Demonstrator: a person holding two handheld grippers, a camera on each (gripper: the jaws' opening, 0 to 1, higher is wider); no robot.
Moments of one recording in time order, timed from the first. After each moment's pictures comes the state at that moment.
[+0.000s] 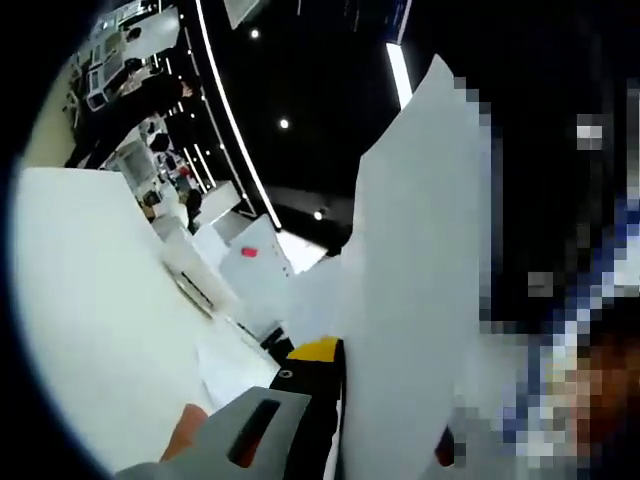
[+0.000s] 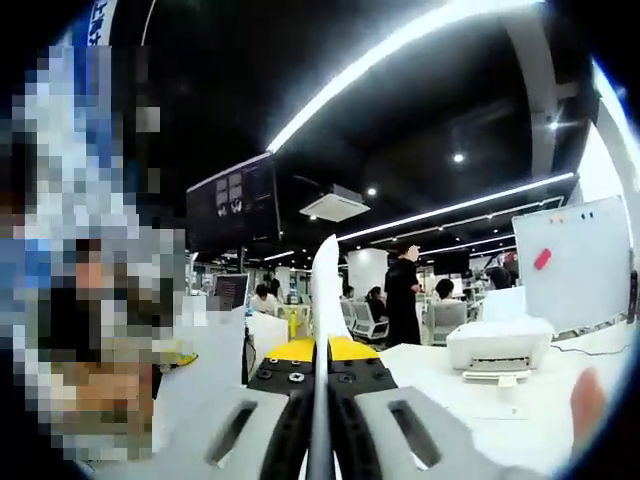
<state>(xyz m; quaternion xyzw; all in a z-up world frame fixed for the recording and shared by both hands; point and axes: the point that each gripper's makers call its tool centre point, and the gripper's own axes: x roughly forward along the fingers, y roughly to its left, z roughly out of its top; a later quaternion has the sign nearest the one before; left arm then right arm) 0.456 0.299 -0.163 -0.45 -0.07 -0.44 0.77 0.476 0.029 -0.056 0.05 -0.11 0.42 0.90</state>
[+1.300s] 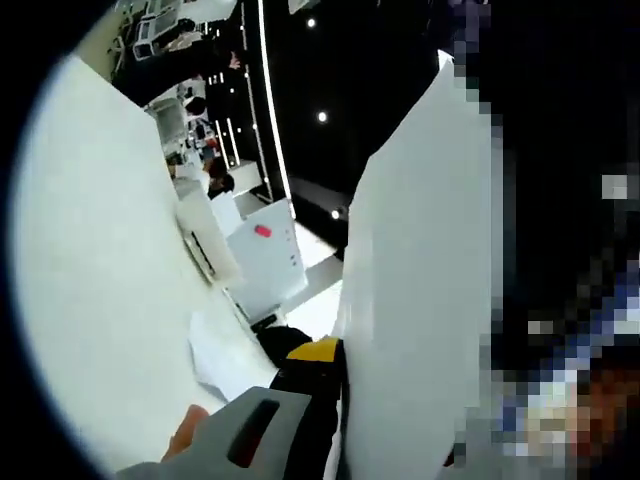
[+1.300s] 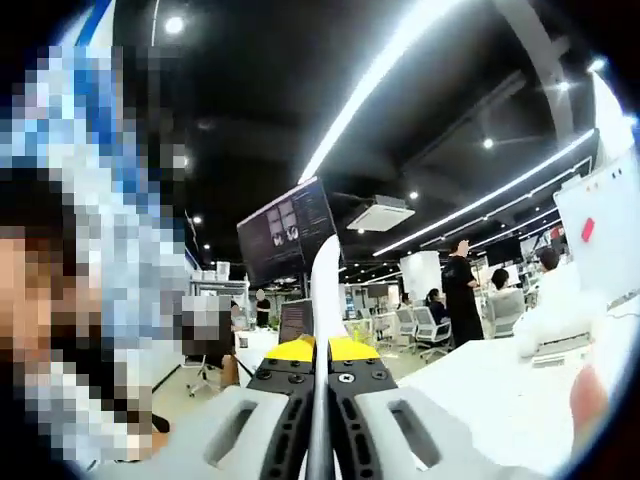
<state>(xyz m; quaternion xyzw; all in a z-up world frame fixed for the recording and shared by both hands) 0.485 0.262 -0.201 -0.54 -0.02 -0.43 0.73 0.418 0.074 -0.054 0.12 -0.10 0.52 0.84</state>
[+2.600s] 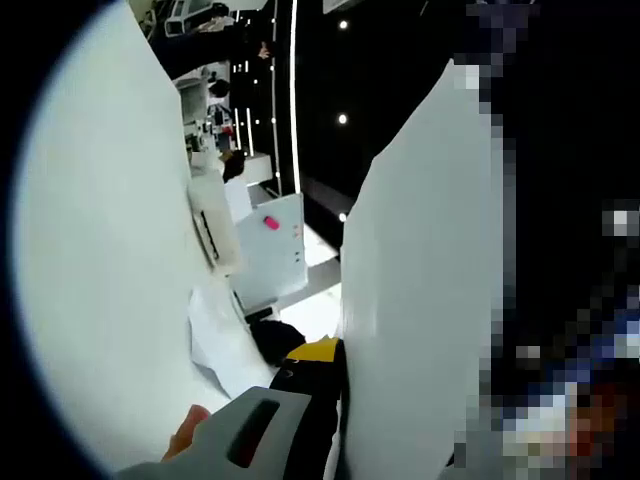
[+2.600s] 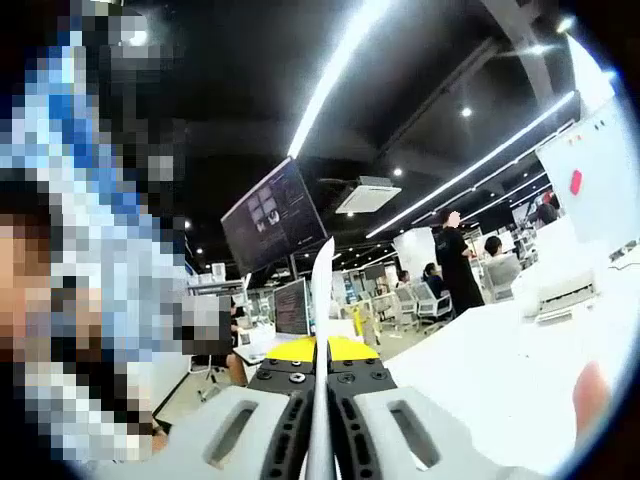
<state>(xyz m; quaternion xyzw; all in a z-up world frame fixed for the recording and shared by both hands) 0.492 0.251 -0.222 -0.58 0.00 -0.42 0.70 0.450 0.069 -0.097 0.16 -0.05 0.51 0.84</state>
